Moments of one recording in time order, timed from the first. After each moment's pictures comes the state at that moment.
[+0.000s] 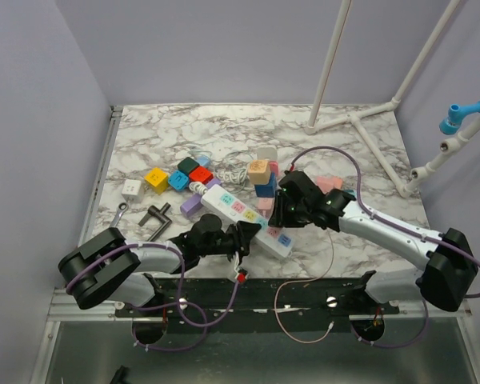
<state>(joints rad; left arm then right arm) -0.90 1.36 0.28 0.70 0.46 1.65 0.81 1.33 0.95 -0.59 0.08 0.72</state>
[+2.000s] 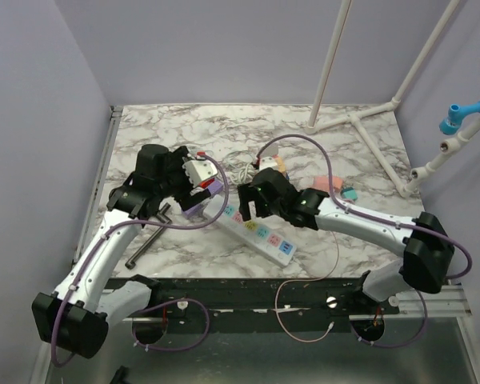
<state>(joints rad) -0.39 1.03 1.01 -0.56 0.35 0.75 0.93 1.43 1.05 -0.38 0.29 0.50</state>
